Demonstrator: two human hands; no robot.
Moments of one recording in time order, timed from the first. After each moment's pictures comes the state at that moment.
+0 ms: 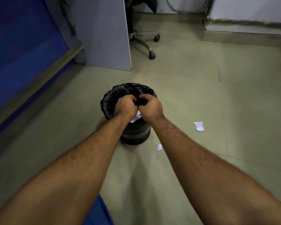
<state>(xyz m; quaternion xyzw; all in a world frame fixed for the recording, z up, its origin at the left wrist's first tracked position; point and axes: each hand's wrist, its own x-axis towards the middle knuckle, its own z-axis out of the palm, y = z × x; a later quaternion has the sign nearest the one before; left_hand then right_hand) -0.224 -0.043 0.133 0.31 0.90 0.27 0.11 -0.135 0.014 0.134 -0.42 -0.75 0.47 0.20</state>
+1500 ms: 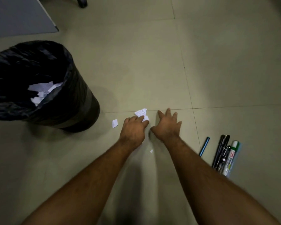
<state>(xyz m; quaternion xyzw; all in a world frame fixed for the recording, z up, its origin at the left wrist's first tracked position) -0.034 0.013 -0.128 0.70 0.70 -0.02 0.11 0.100 0.076 -0.108 -0.63 -0.71 0.29 -0.07</state>
